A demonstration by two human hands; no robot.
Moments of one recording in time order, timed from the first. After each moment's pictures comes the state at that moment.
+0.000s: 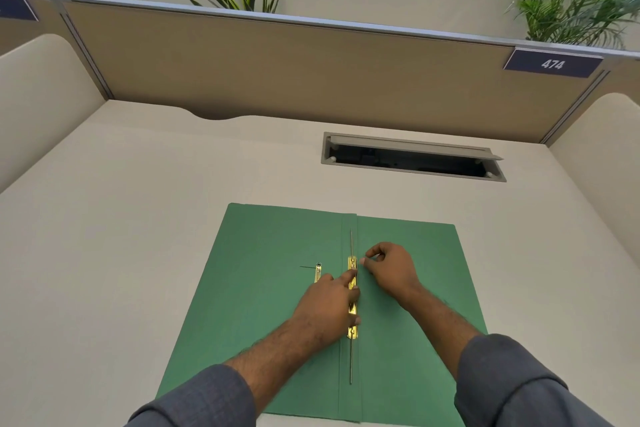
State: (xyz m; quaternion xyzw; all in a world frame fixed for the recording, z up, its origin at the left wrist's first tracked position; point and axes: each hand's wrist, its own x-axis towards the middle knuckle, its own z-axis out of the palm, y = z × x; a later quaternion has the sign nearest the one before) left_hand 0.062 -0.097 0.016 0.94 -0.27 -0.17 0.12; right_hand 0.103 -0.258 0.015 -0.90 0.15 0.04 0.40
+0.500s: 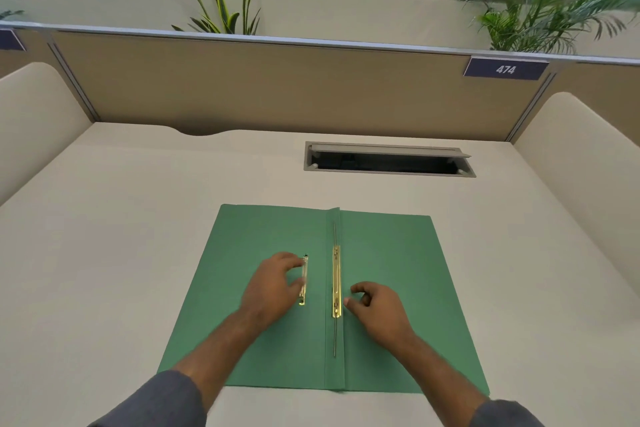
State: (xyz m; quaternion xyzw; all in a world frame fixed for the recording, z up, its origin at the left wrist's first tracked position) left_hand 0.067 -0.034 0.023 0.92 -0.08 -0.05 0.37; right_hand 0.010 -0.246 0.015 -0.90 0.12 0.05 0.41
